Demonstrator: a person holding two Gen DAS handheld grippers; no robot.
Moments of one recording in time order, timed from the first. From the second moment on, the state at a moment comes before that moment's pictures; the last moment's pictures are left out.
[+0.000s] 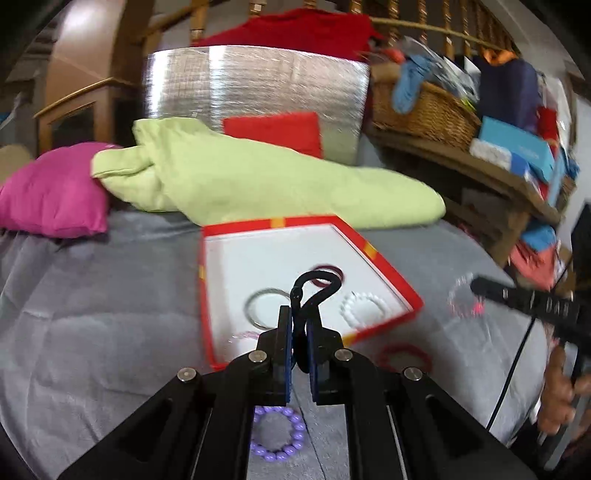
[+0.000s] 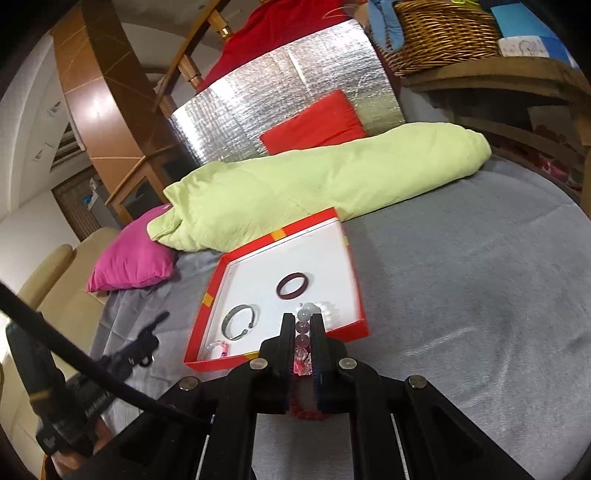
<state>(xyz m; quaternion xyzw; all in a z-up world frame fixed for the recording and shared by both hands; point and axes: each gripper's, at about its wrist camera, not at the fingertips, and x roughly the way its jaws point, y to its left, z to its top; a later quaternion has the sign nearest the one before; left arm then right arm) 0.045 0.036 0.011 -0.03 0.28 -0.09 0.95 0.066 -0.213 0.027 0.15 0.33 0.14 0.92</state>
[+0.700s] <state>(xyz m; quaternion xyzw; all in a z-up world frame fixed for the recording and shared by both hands) 0.039 0.045 0.001 0.02 0.32 -0.01 0.95 0.062 -0.166 0.018 0.11 0.36 0.18 0.91</state>
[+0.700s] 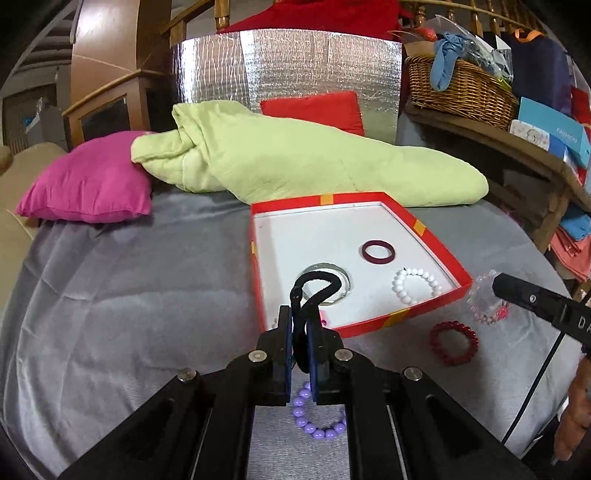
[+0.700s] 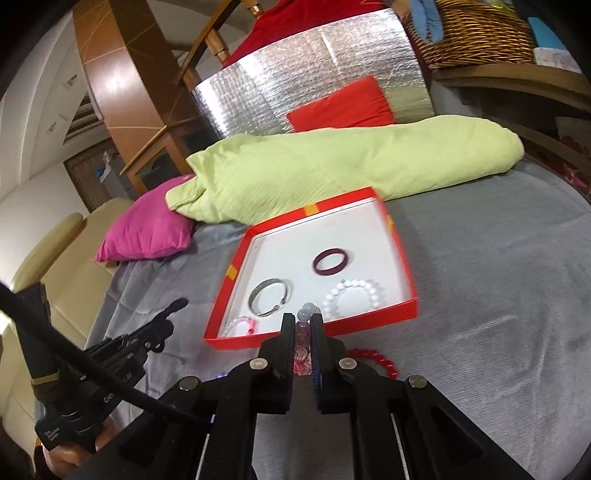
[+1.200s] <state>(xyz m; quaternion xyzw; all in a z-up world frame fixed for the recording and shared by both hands) 0.041 0.055 0.004 0.02 0.32 0.02 0.95 0.068 -0.137 0.008 0.11 0.37 0.20 0.90</state>
